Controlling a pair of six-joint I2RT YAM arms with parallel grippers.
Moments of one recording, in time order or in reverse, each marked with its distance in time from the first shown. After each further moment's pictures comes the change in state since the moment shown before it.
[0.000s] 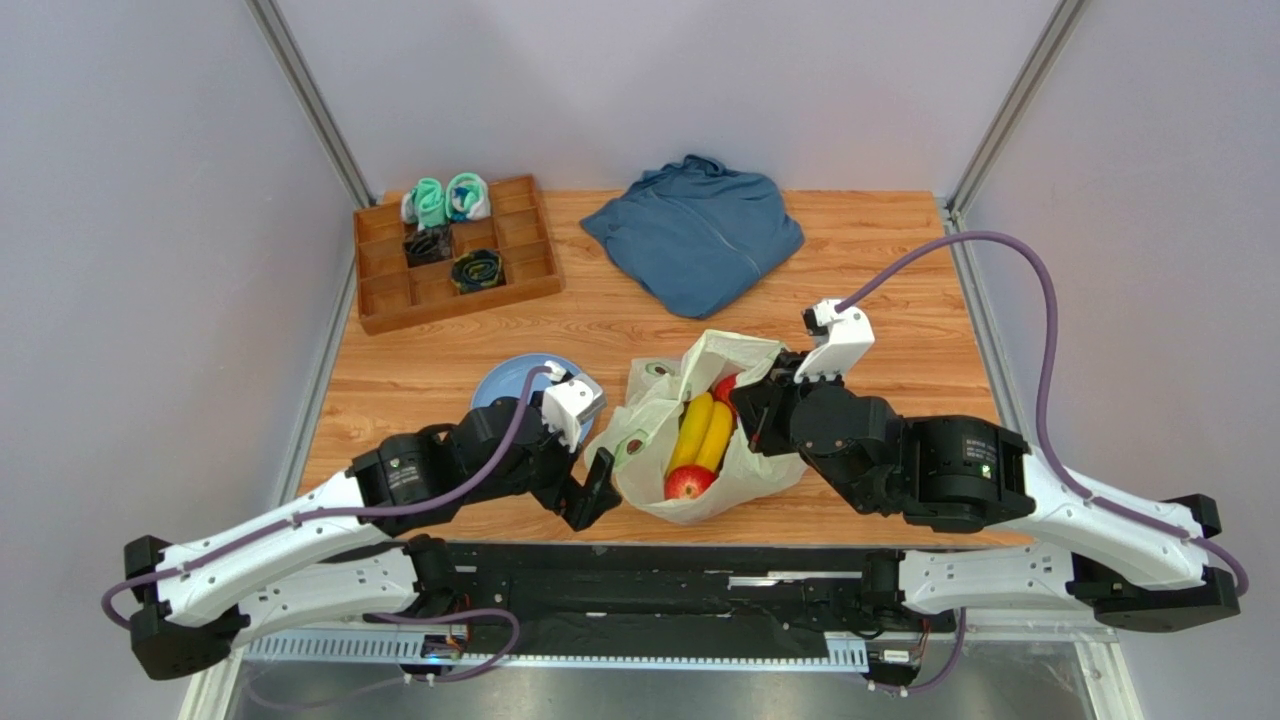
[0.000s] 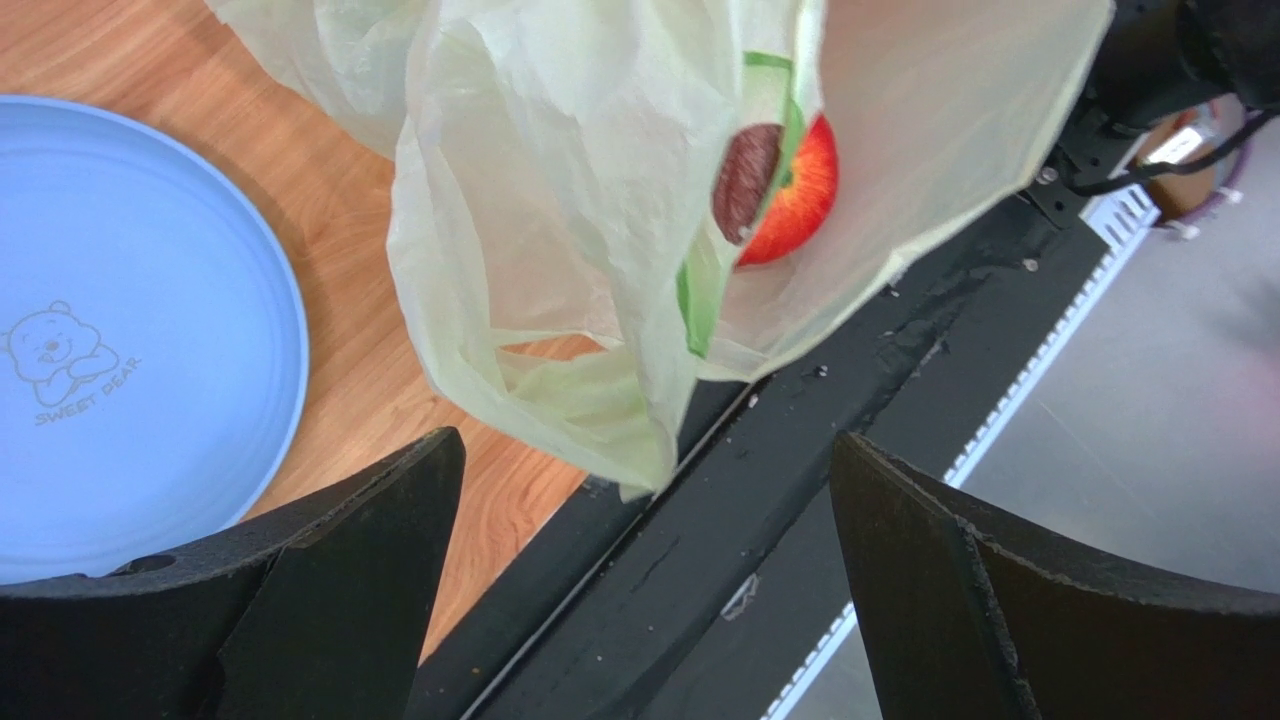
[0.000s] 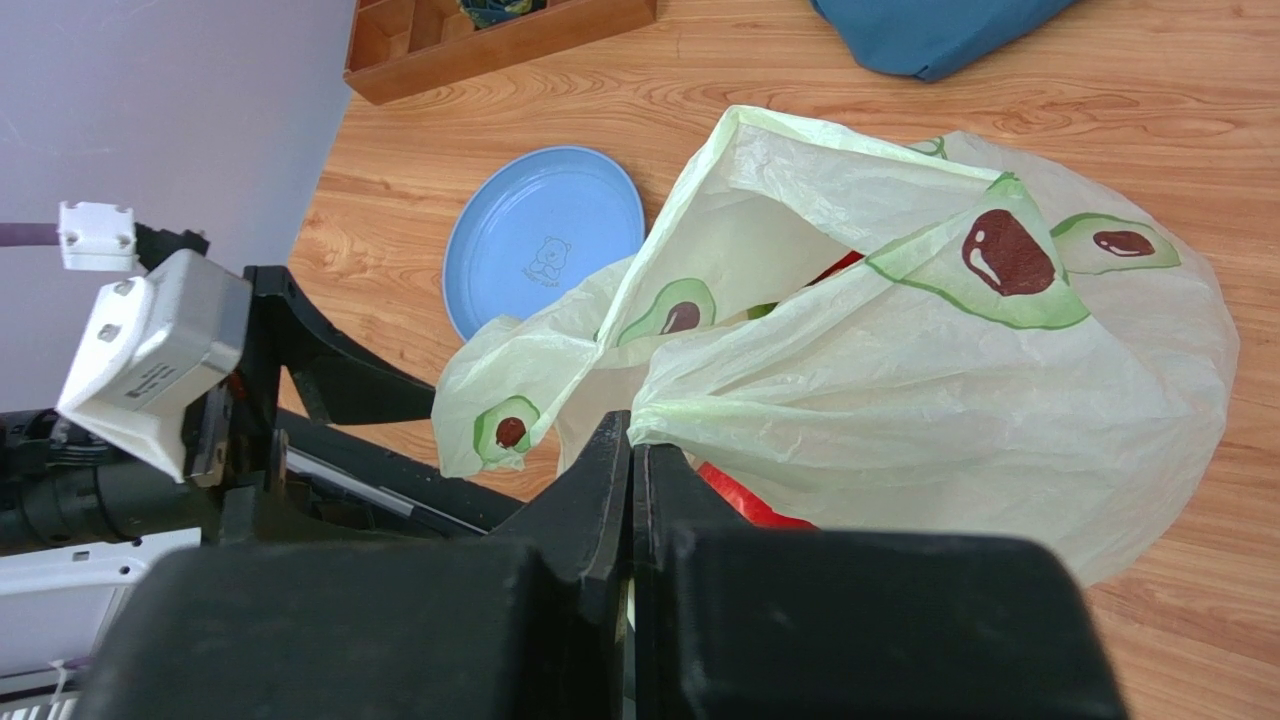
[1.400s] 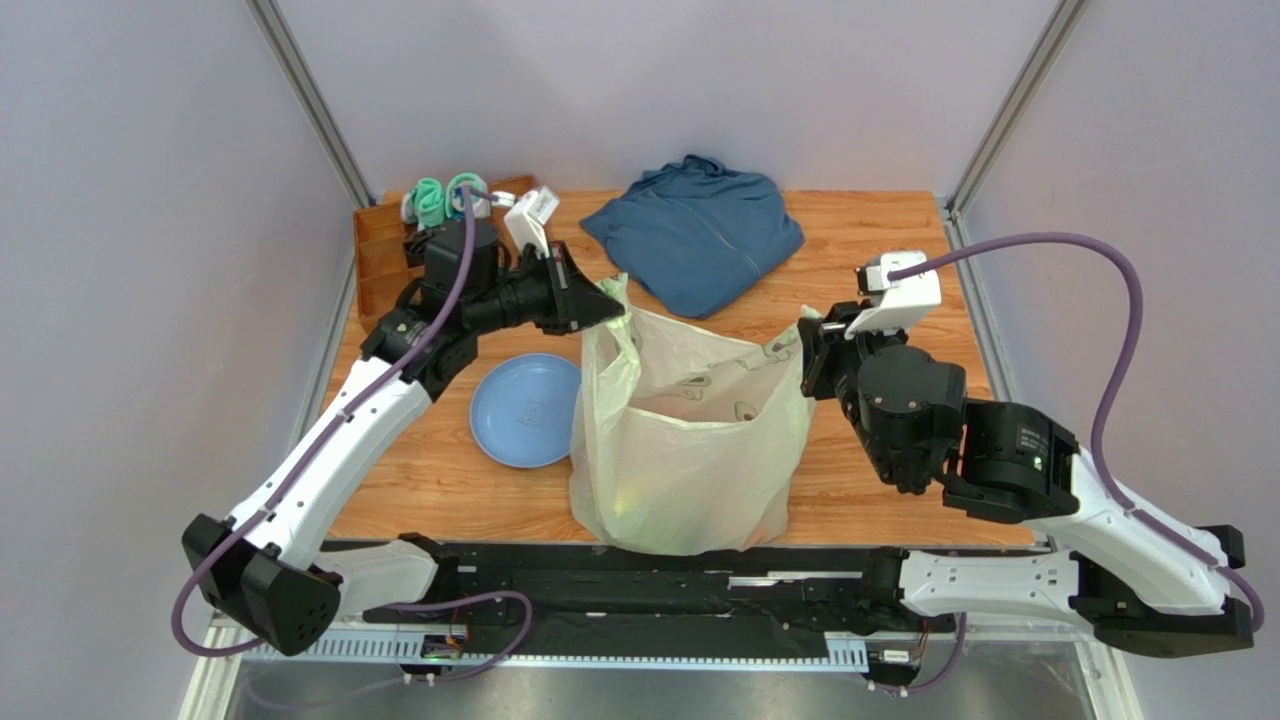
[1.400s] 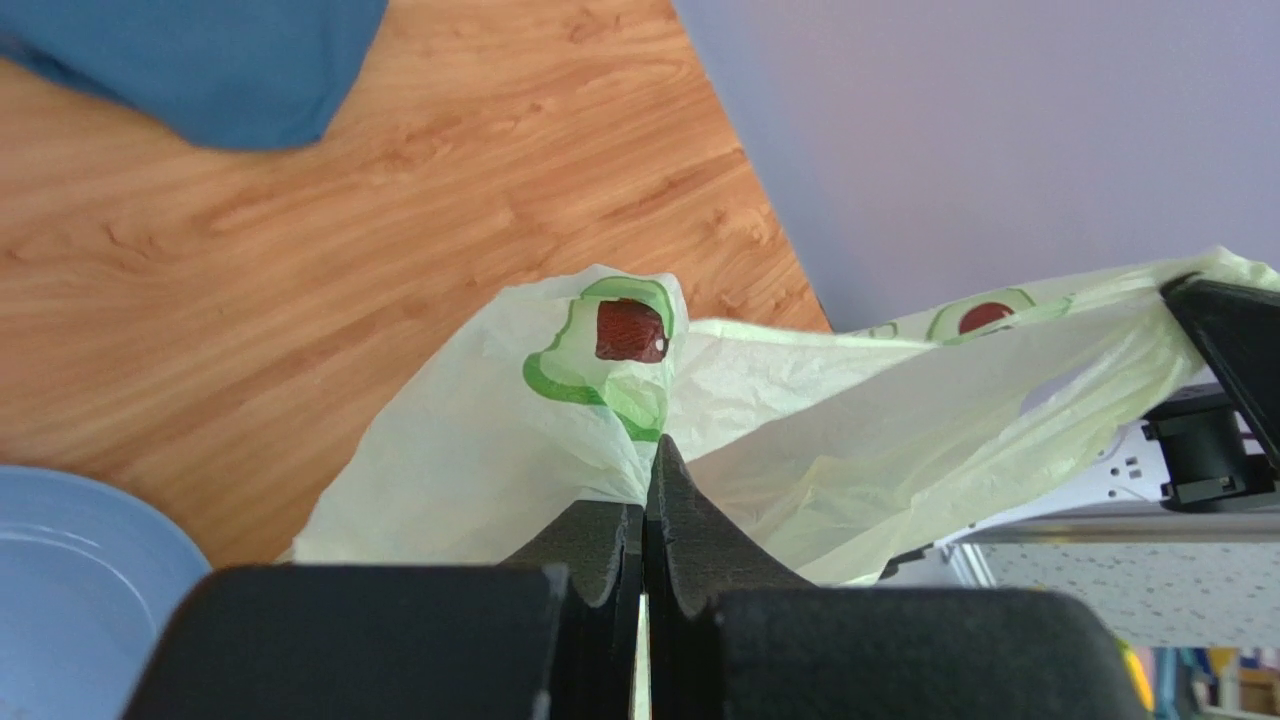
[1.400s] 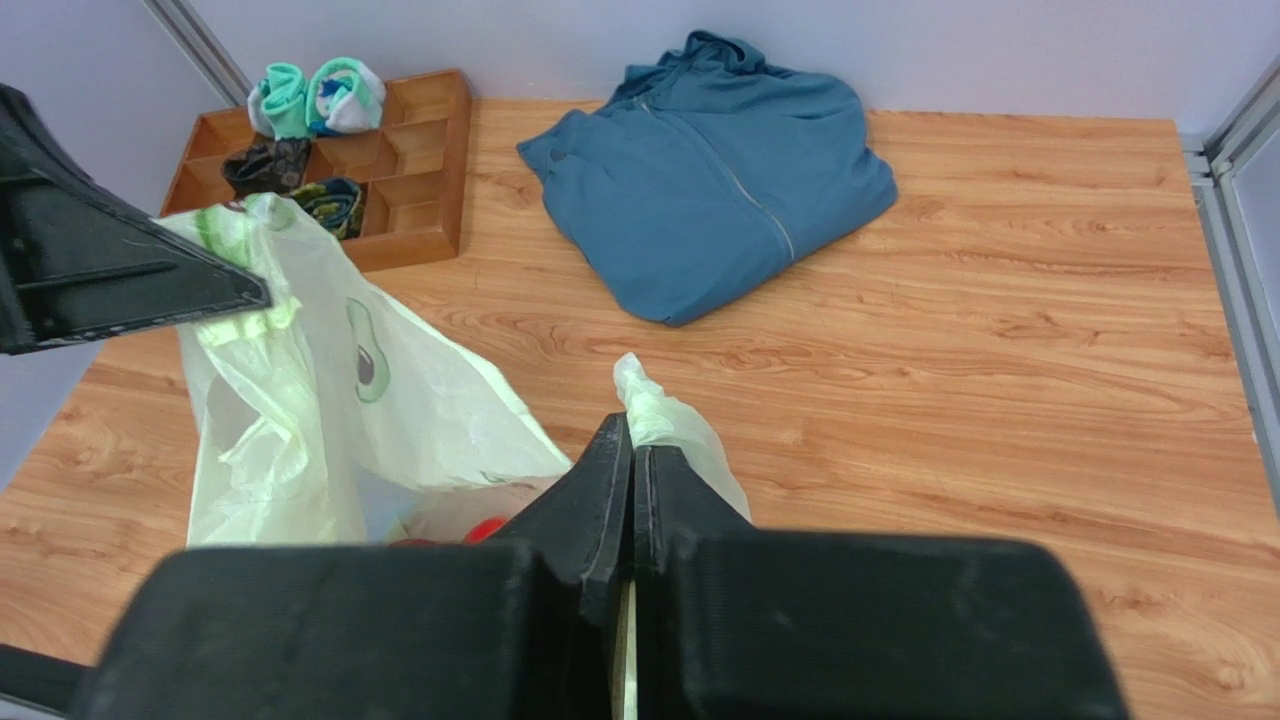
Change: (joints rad) left arm 0.623 0.418 0.397 0.294 0.536 -0.254; right arm -0.133 -0.037 0.081 0.110 0.198 -0.450
